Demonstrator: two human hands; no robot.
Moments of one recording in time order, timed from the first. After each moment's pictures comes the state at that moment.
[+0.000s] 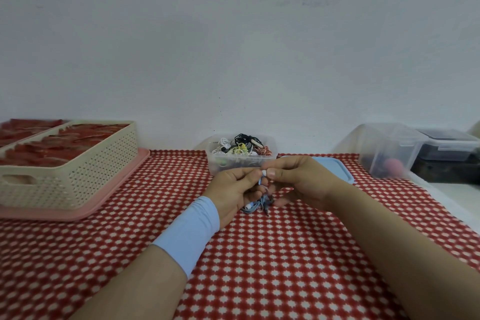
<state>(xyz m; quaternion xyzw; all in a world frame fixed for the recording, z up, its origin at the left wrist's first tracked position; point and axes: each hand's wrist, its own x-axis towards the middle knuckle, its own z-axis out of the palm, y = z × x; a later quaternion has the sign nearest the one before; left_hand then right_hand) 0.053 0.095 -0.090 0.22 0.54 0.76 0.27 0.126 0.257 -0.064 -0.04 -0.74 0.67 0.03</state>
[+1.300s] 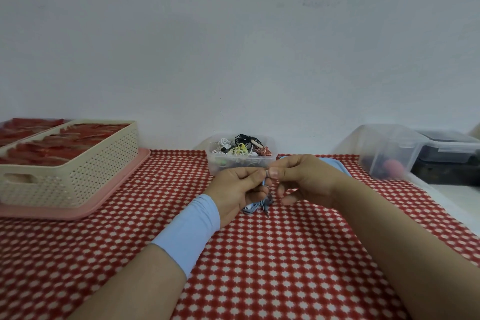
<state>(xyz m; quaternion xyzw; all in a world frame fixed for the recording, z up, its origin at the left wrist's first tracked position) 0.057 0.093 -0.083 0.23 0.57 0.74 0.28 0.131 0.260 -0.049 -0.06 -0.75 0.66 -0.02</state>
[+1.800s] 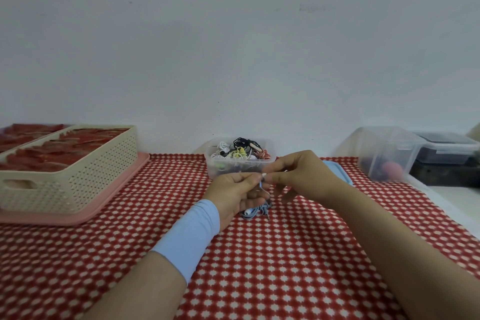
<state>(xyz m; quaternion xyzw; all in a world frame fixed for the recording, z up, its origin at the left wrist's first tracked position) 0.058 0.094 -0.082 0.18 0.59 0.74 0.27 0.132 0.258 -0.050 -0.03 -0.84 0.53 0.13</state>
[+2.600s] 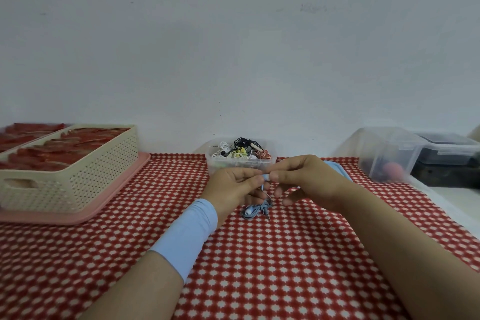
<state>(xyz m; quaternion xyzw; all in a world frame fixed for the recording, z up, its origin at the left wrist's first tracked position) 0.056 0.089 -0.080 0.27 0.64 0.69 0.21 0.137 0.263 -0.049 -0.03 -0.78 0.62 0.05</state>
